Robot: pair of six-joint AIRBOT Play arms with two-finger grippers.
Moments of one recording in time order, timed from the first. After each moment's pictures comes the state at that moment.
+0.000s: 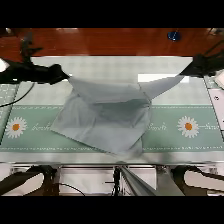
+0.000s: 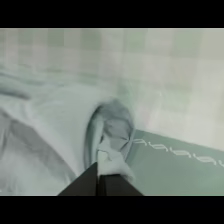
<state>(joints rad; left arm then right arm) -0.01 -1.25 1.15 0.89 -1.02 -1.37 -0.22 -1.44 1.56 -0.99 1.51 1.34</state>
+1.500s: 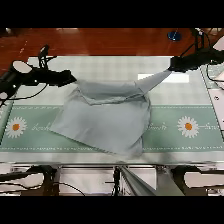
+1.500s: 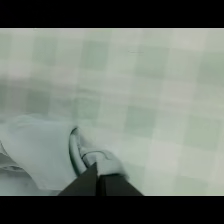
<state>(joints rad) 0.00 -1.45 1.18 0.85 -0.90 -1.24 -0.10 -1.56 1.56 -1.15 1.16 1.31</state>
